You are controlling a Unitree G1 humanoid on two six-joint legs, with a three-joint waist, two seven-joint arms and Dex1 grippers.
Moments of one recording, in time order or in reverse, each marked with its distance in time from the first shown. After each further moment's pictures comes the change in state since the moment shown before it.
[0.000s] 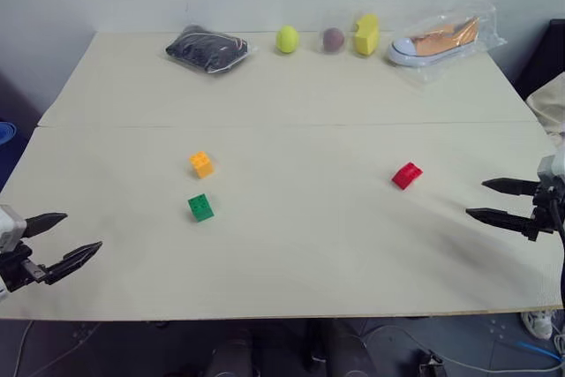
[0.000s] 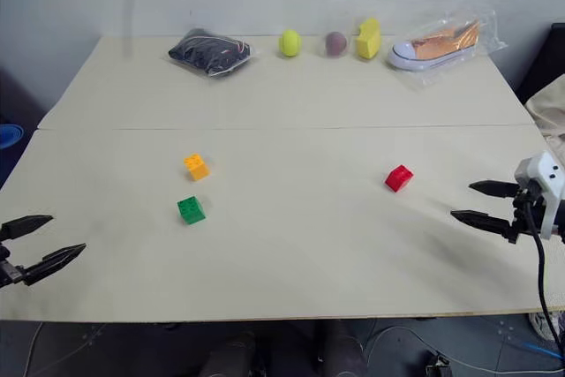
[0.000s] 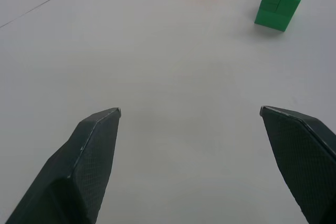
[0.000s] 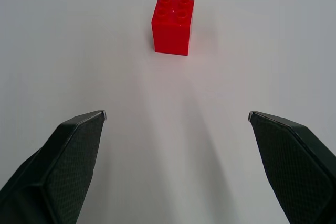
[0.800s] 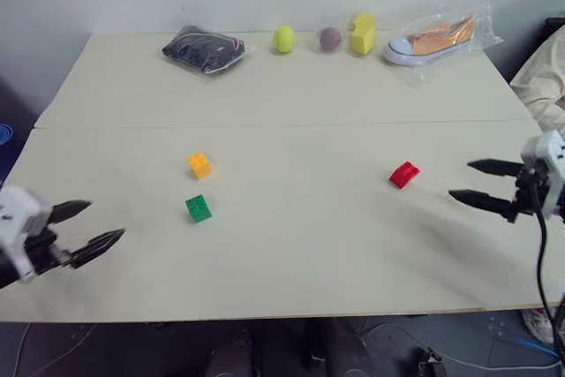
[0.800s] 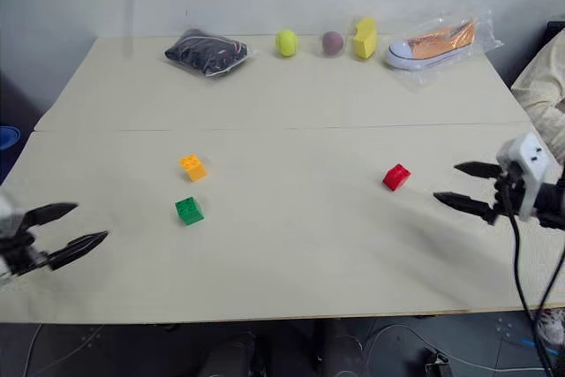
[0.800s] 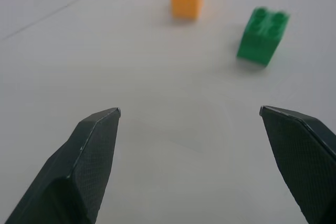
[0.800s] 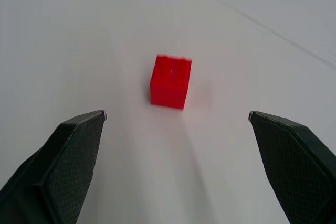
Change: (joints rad) left arm -0.199 0.014 -0.162 -0.121 -0.058 0.113 0.046; right arm -0.053 0.069 0.012 -0.265 0.028 0.141 -0.170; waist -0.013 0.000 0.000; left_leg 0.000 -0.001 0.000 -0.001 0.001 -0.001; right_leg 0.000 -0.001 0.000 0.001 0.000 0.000
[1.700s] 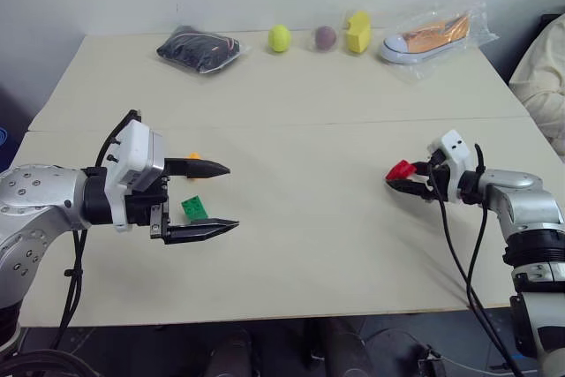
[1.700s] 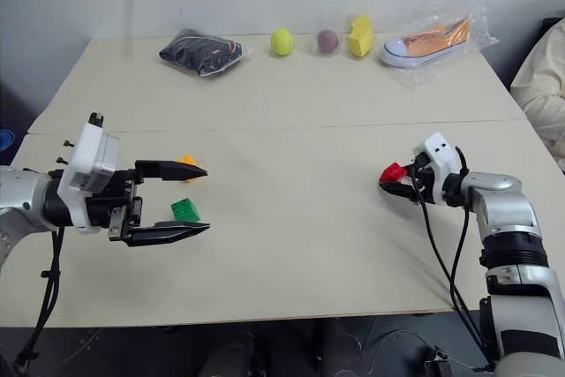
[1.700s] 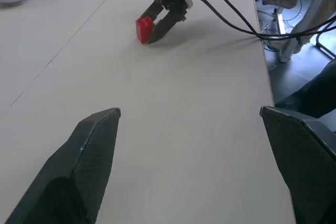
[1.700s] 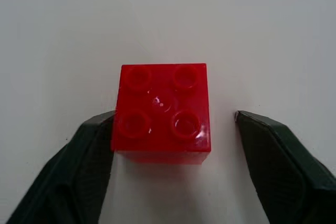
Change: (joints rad) left arm -0.474 0.107 -0.354 -0.237 -0.332 0.249 -0.046; right arm -0.260 0.250 0.237 0.255 -0.193 0.095 -0.227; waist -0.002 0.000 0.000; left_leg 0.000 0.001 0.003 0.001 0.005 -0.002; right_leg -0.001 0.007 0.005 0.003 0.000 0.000
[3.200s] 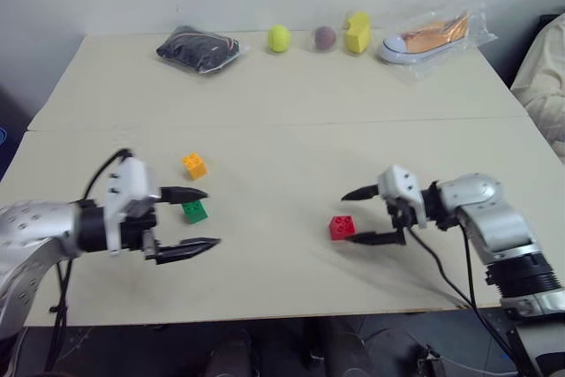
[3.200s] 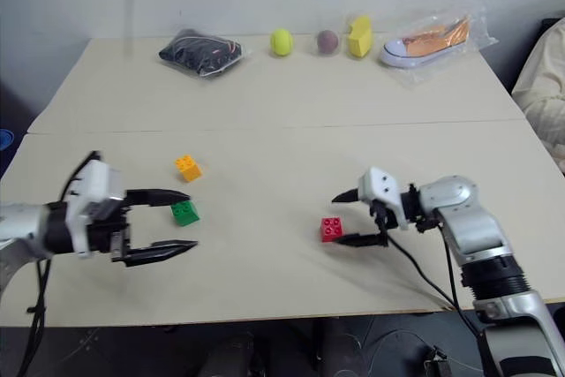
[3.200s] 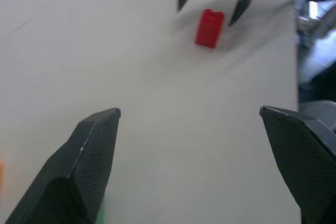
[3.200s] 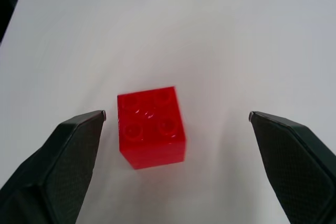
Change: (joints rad) left arm 0.418 -0.086 0.261 -0.008 0.155 -0.020 0.035; right arm 0.171 -0.038 0.074 -0.568 0.159 -0.069 0.369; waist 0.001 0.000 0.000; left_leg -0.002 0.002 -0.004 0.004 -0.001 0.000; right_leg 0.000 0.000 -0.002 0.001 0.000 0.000
